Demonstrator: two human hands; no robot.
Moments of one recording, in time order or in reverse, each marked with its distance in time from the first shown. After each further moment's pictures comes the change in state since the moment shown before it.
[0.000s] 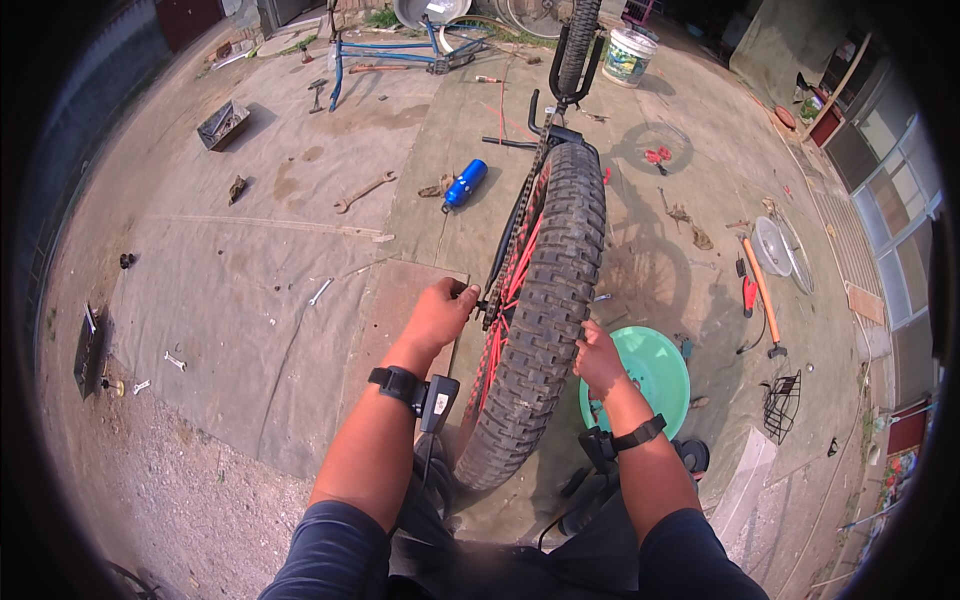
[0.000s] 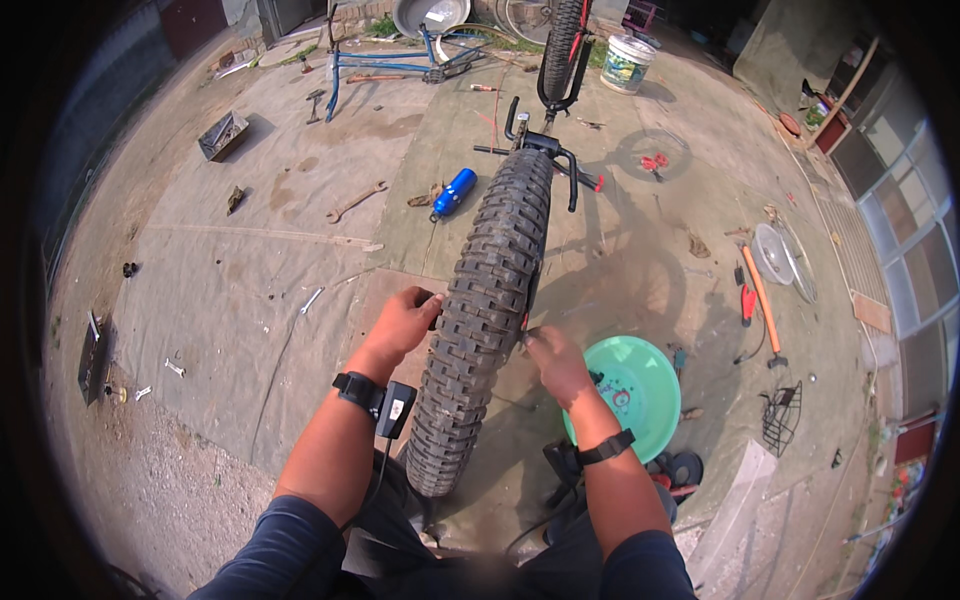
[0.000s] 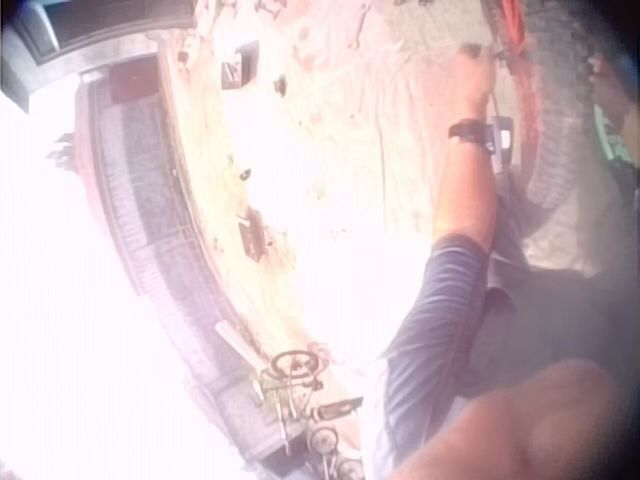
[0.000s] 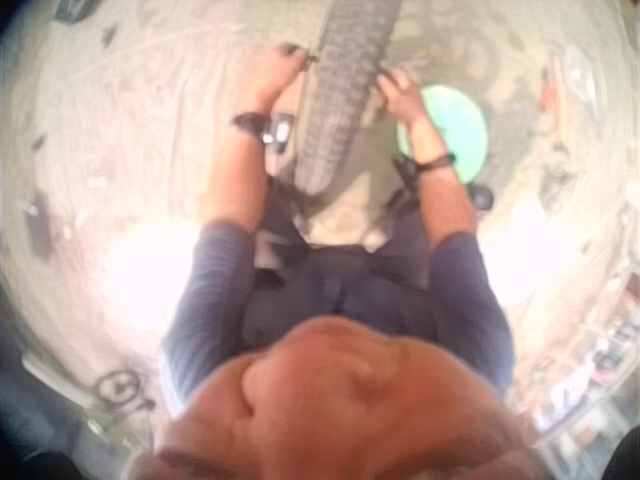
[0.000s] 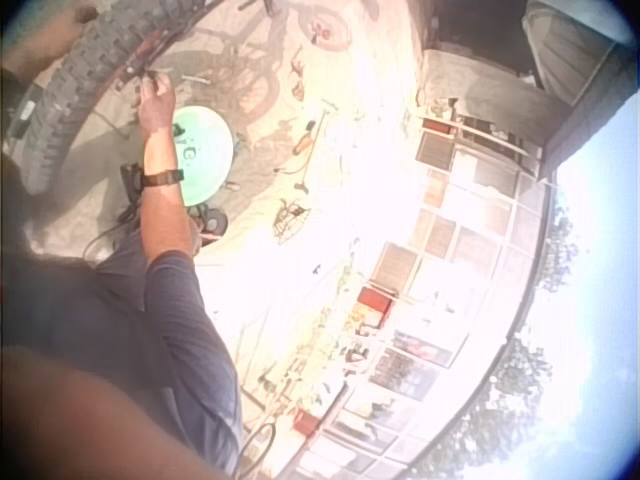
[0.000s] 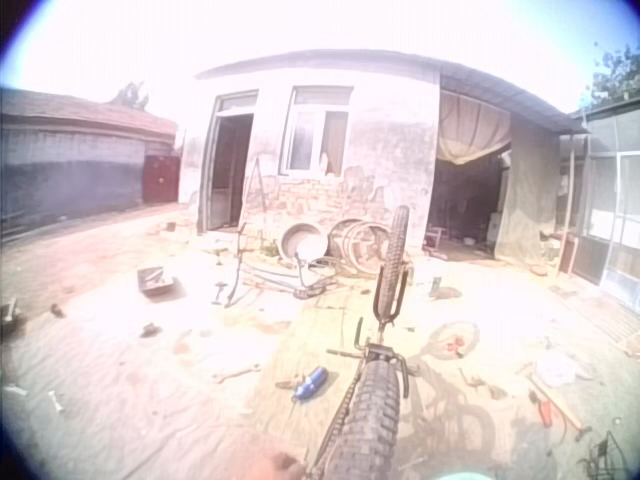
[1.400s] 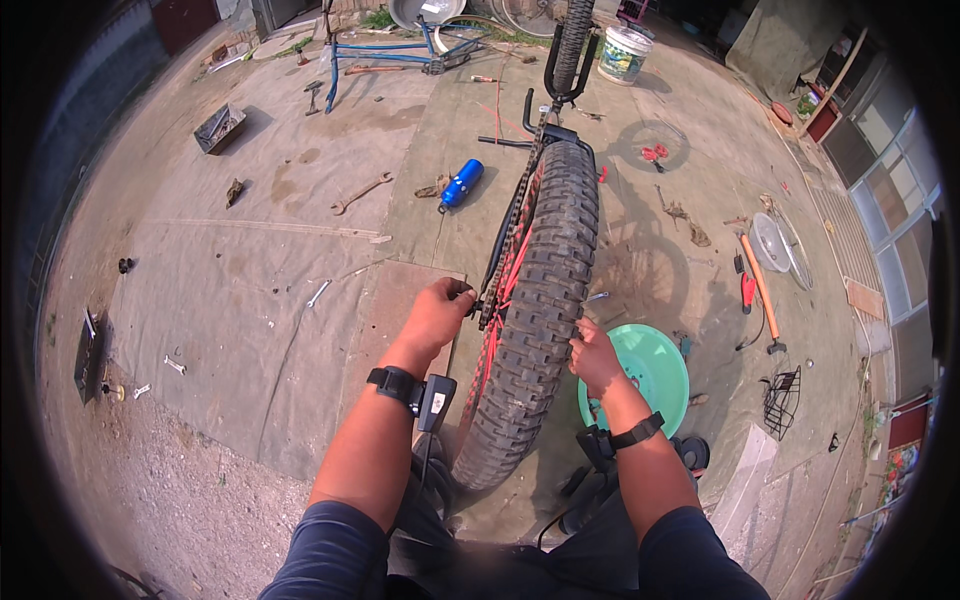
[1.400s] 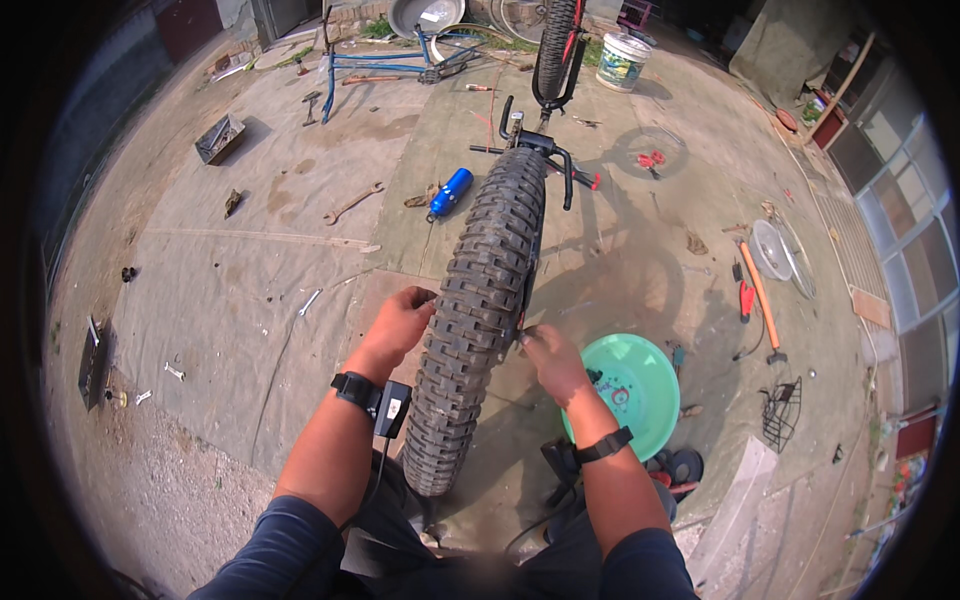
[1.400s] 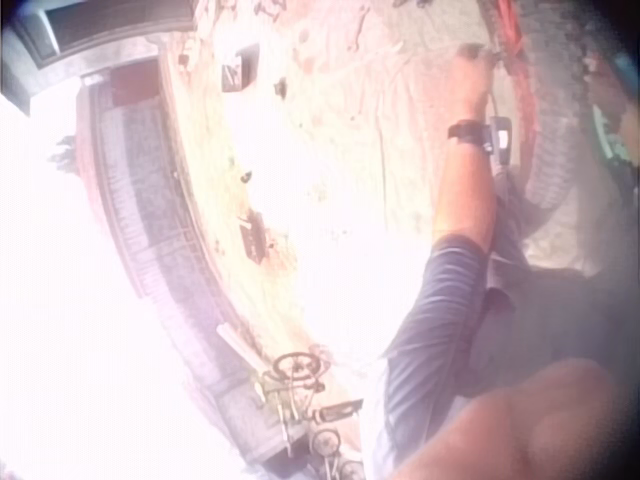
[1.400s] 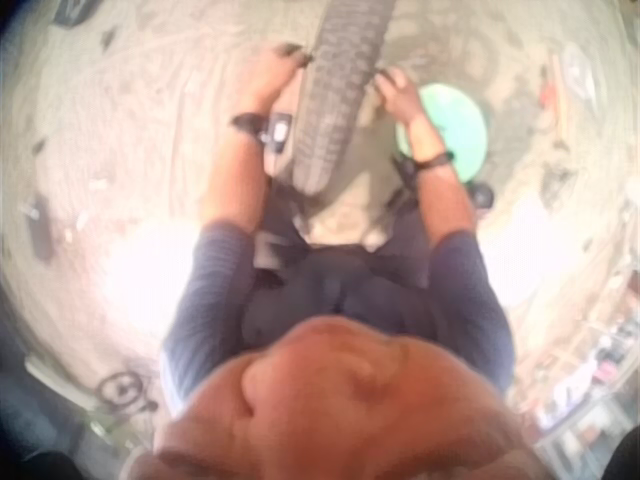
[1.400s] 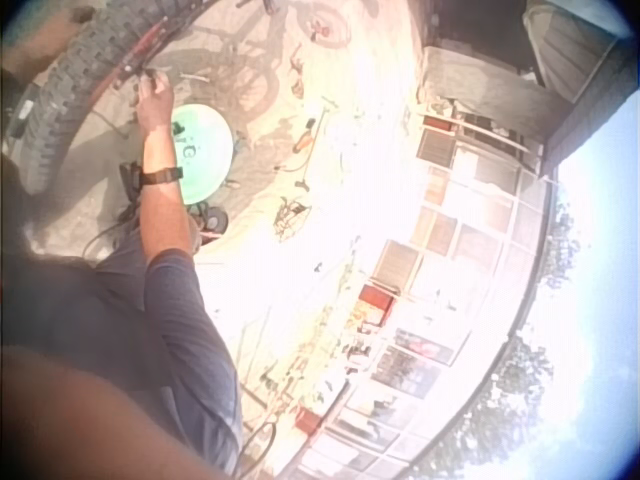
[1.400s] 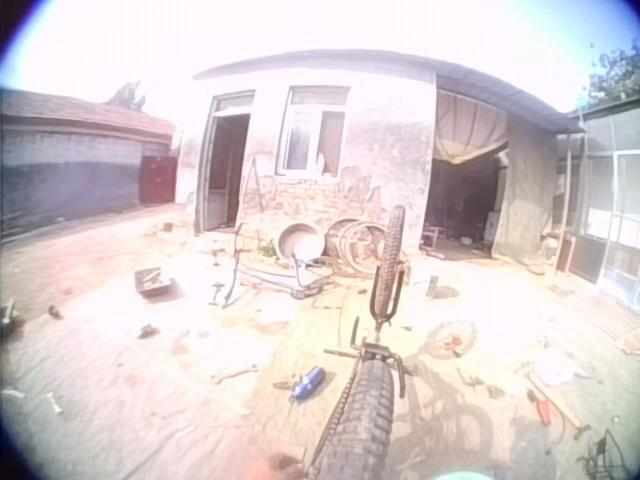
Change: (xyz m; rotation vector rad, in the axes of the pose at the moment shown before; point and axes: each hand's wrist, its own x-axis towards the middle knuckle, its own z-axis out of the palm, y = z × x) left_hand -0.006 0.002 0.005 -0.187 -0.018 0.043; right_hand -0.001 0.001 0.001 0.000 0.019 -0.020
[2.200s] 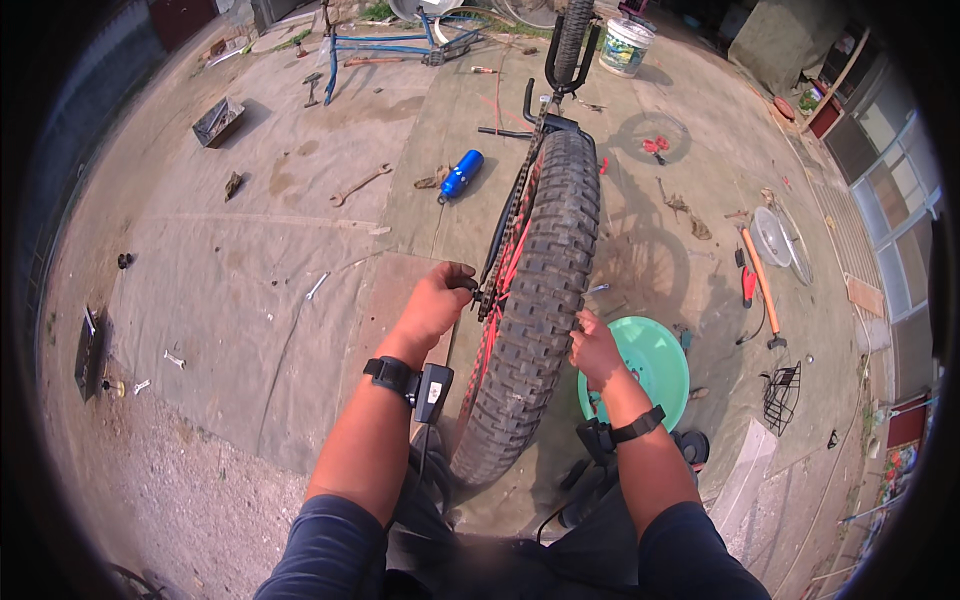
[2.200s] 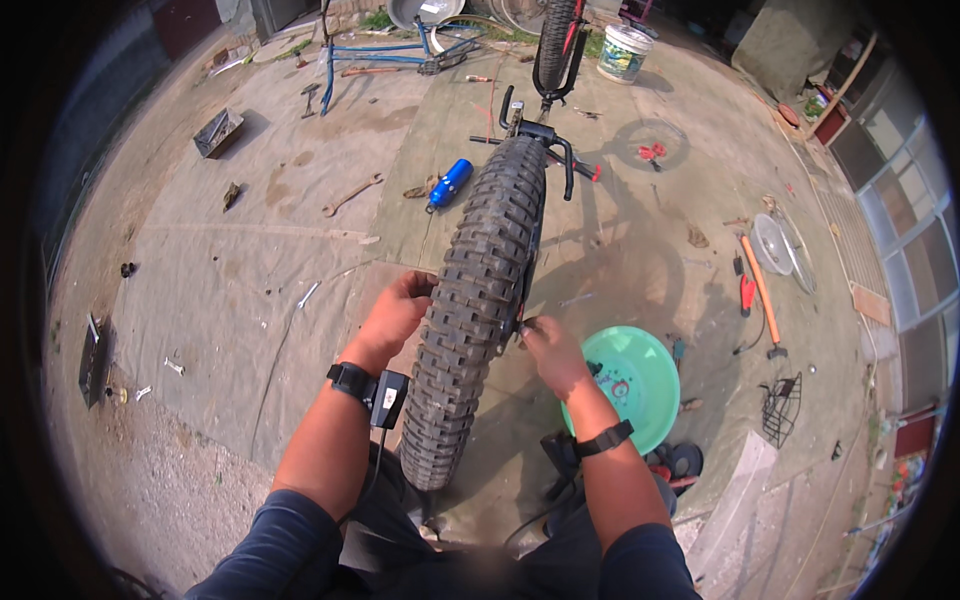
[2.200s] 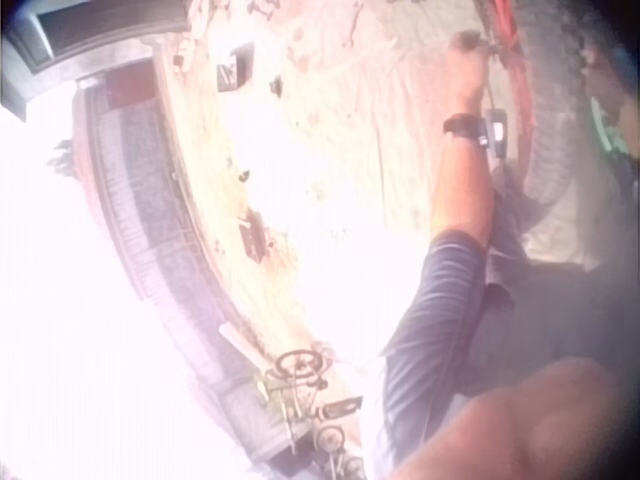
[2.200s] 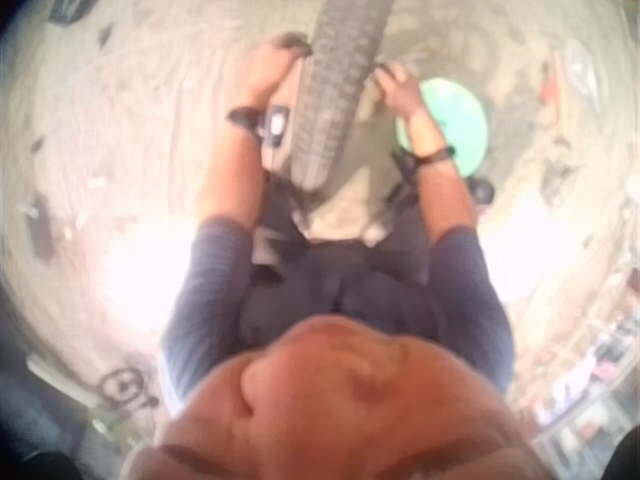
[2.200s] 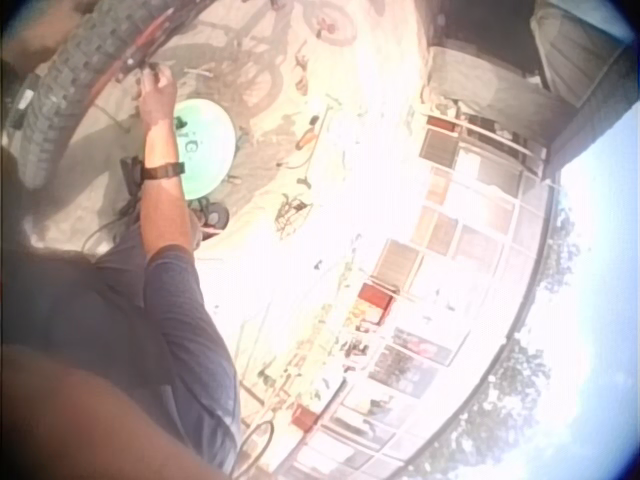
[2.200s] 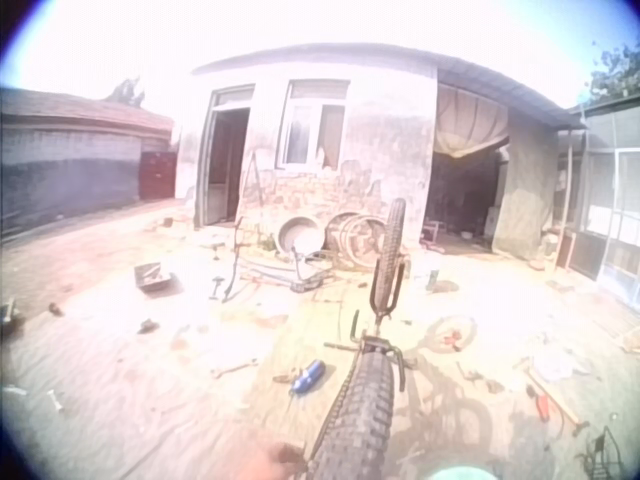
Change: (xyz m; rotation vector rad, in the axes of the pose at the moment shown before) left_hand 0.007 -0.009 0.001 -0.252 -0.057 0.092; right_hand -0.002 -0.007 0.001 0.027 -0.051 0.044
